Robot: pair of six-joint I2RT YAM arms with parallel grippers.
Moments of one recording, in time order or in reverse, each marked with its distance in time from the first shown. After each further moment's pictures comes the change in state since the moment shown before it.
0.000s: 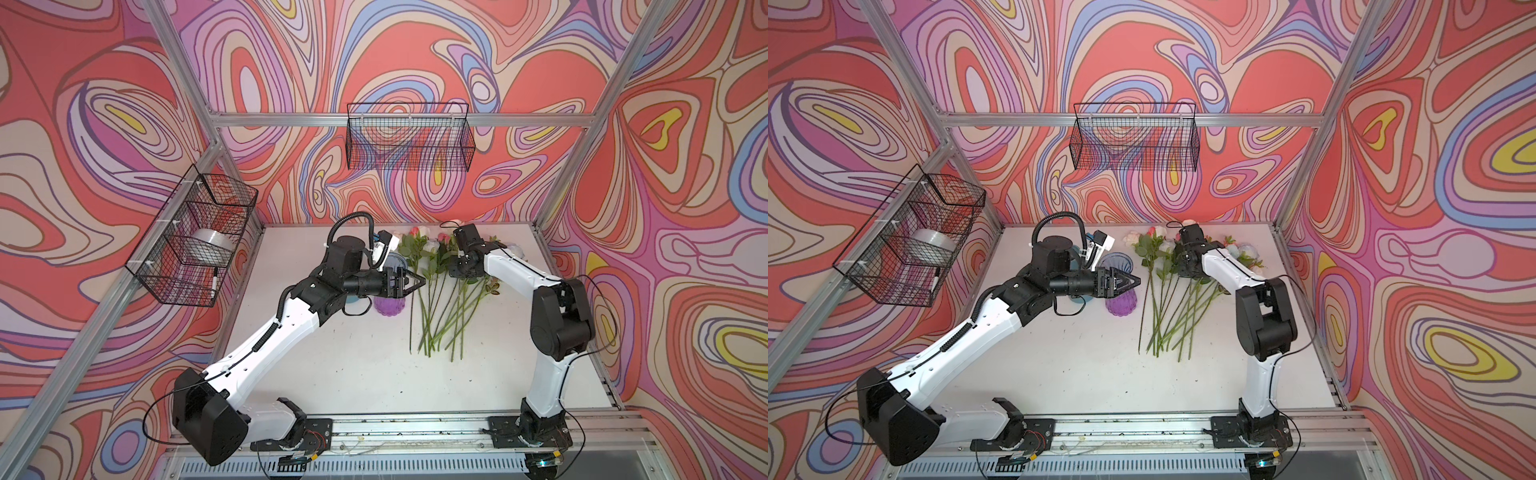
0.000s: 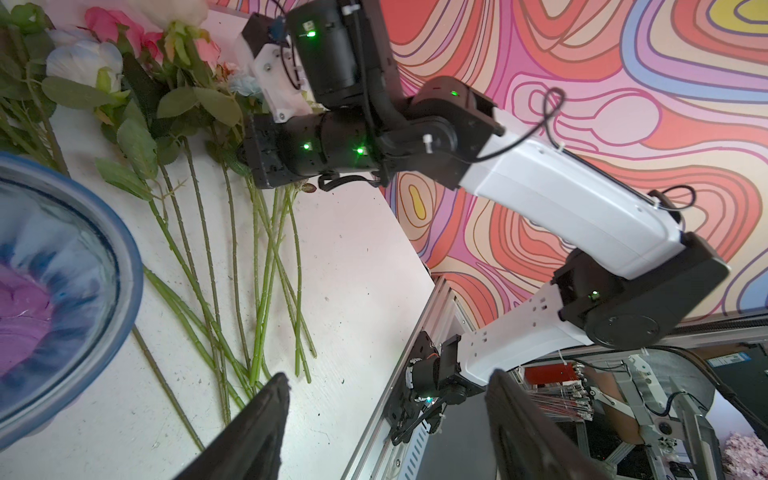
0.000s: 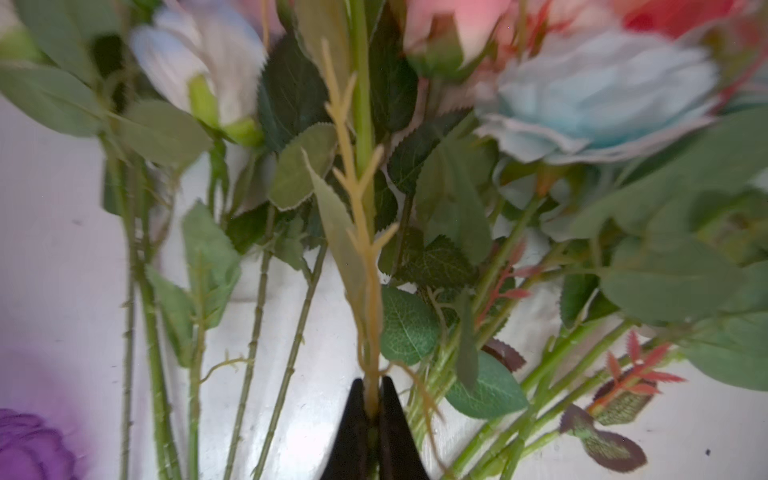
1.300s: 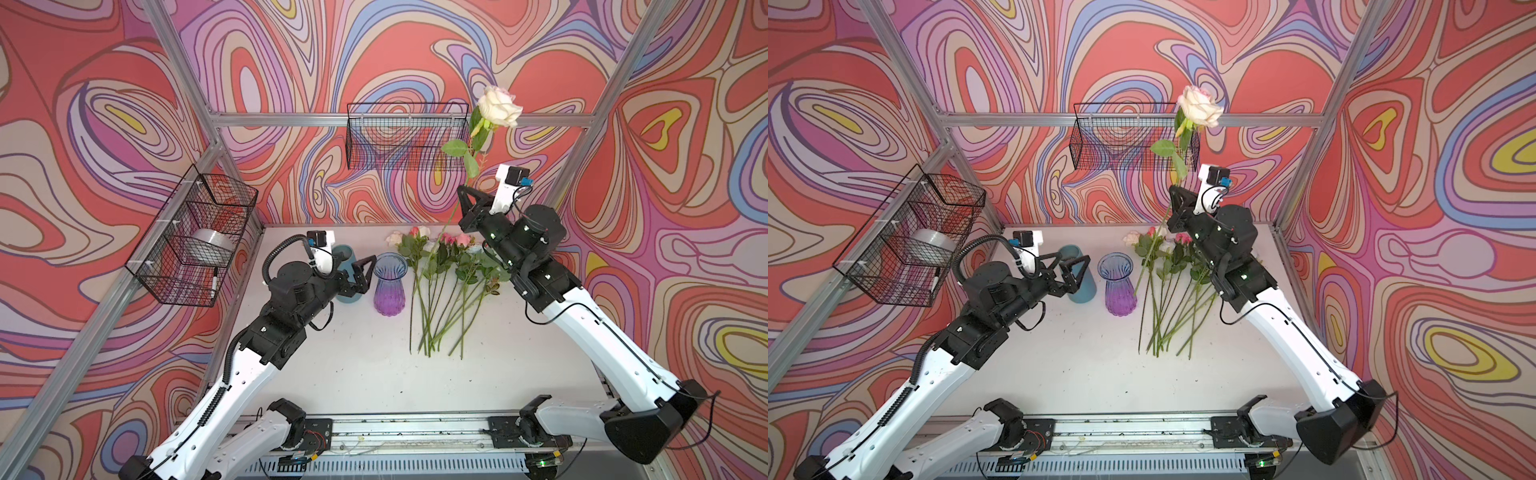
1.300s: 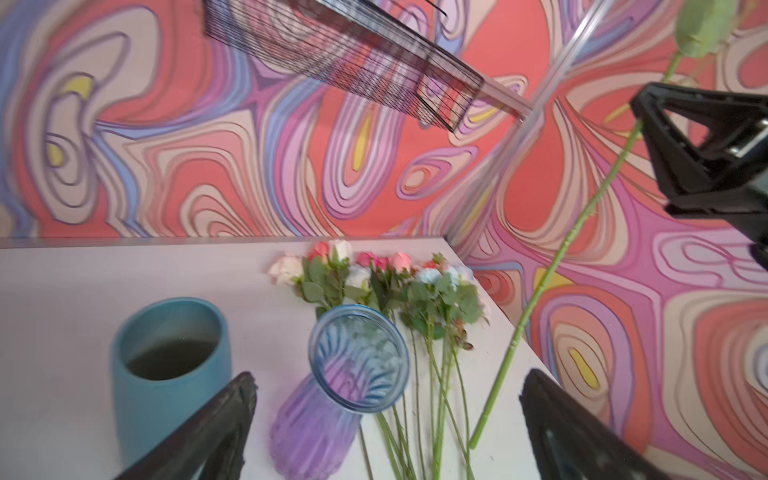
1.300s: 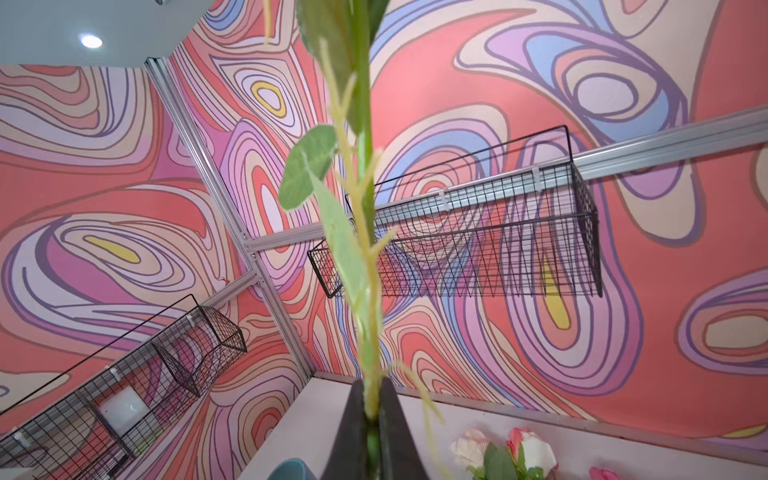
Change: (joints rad) left arm 0.124 -0.412 -0.236 0.141 -0.635 0.192; right arm 0.208 -0.546 -0.033 0.702 -0.111 0.015
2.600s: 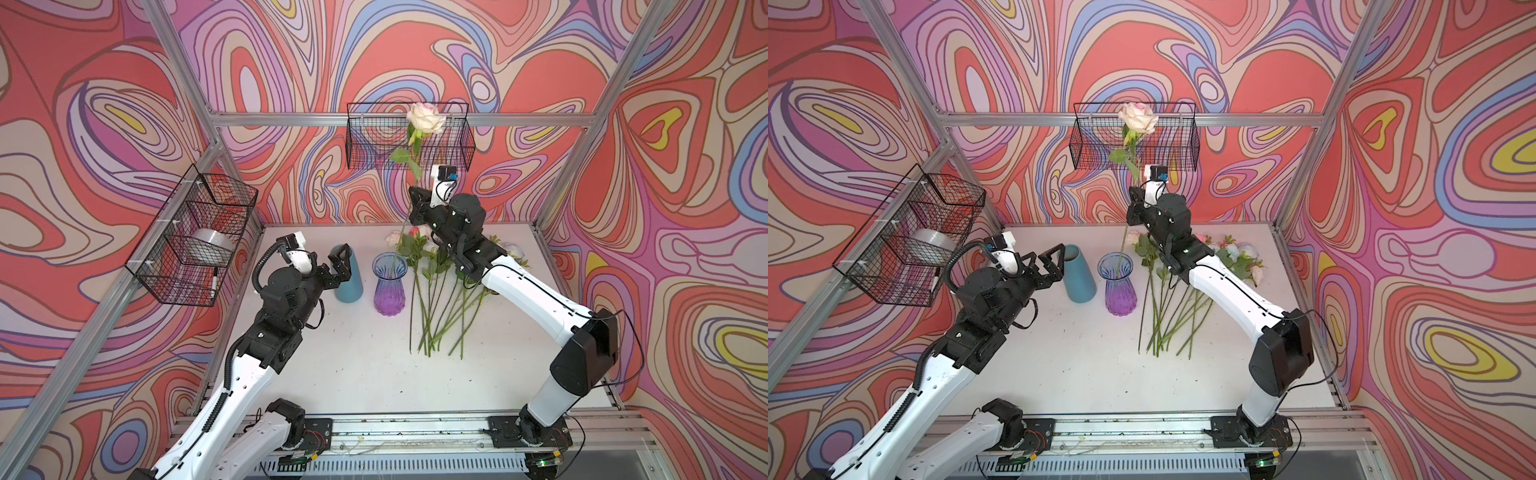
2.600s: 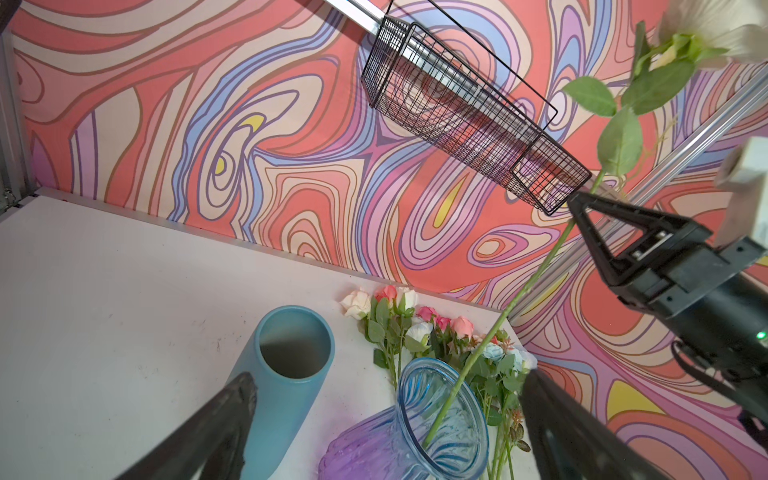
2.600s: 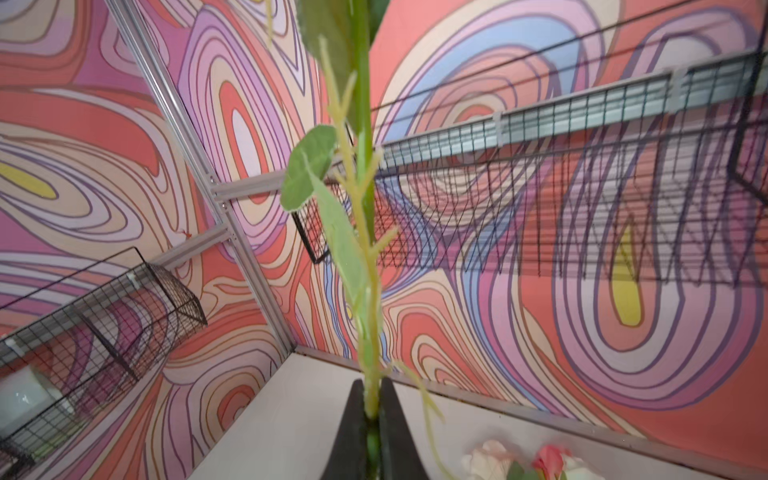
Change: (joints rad) left arm 0.077 -0.025 -0.077 0.081 -0.148 -0.122; right arm 0.108 0.383 0.134 0.106 0.064 -0.080
